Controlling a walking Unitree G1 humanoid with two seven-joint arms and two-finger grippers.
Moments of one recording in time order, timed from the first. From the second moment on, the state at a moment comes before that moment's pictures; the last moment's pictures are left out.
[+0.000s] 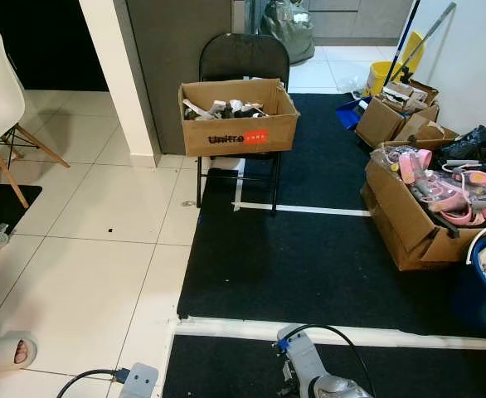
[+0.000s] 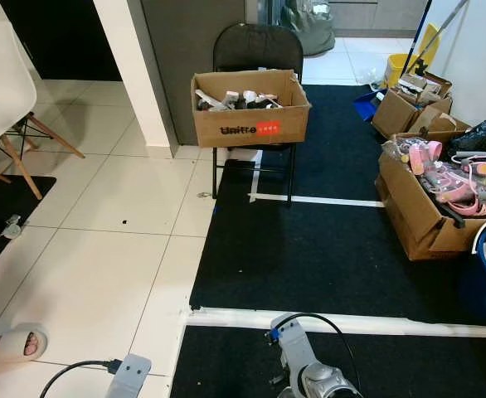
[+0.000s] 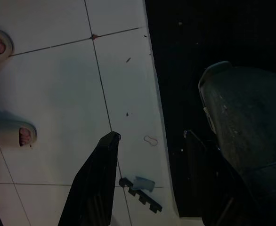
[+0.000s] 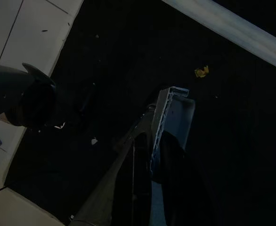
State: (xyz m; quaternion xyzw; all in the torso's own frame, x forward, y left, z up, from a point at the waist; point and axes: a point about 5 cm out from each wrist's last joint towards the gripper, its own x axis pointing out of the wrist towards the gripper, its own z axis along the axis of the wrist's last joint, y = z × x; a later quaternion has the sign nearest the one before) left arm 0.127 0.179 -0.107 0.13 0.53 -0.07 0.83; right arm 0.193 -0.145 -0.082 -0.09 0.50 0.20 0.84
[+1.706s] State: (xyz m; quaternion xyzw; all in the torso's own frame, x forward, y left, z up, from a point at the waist) left arm 0.128 0.178 -0.107 0.13 0.53 -0.08 0.83; right arm 0.193 -0.148 -0.082 -0.10 0.50 0.20 0.84
